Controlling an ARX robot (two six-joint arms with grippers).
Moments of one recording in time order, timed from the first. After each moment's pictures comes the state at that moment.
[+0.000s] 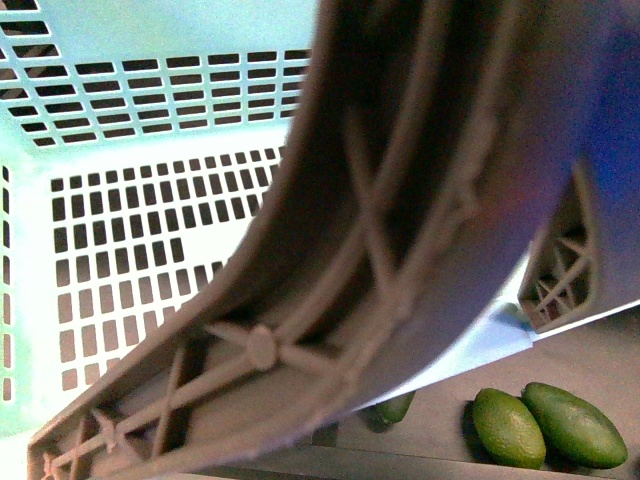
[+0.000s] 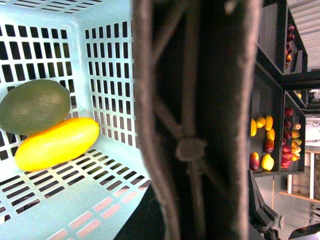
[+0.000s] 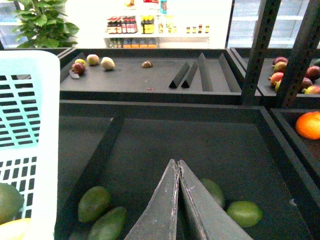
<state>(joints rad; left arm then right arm) -0.60 1.34 1.09 -0.34 0.22 -0.91 0.00 0.48 0.02 0.48 0.00 -0.01</state>
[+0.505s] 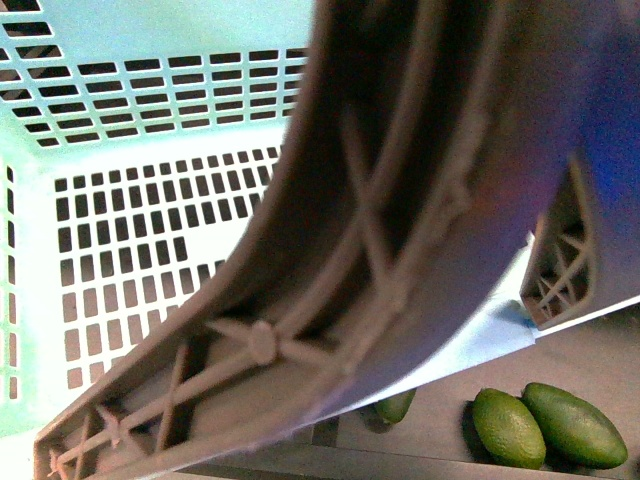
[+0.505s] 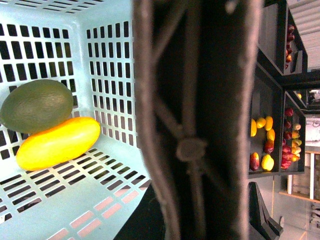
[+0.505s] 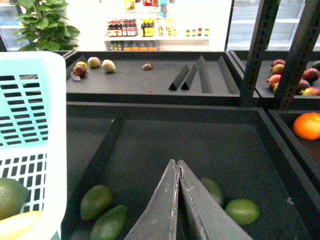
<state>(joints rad) -0.60 1.34 1.09 -0.34 0.22 -0.91 0.00 0.27 0.02 0.27 0.00 -0.01</state>
